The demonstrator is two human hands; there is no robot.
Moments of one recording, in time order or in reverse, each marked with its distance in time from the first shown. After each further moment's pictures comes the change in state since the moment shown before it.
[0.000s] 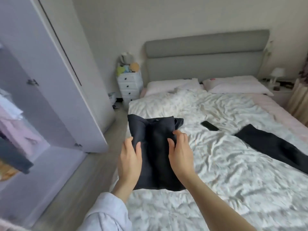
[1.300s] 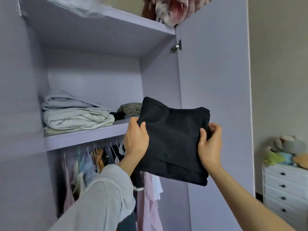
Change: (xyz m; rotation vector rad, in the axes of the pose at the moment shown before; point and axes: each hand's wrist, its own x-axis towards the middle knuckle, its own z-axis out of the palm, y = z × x) left_hand 0.590 -0.377 -0.503 0.222 0.771 -0.088; right_hand 0.307 -0.642 0.559 0.991 -0.061 -0.411
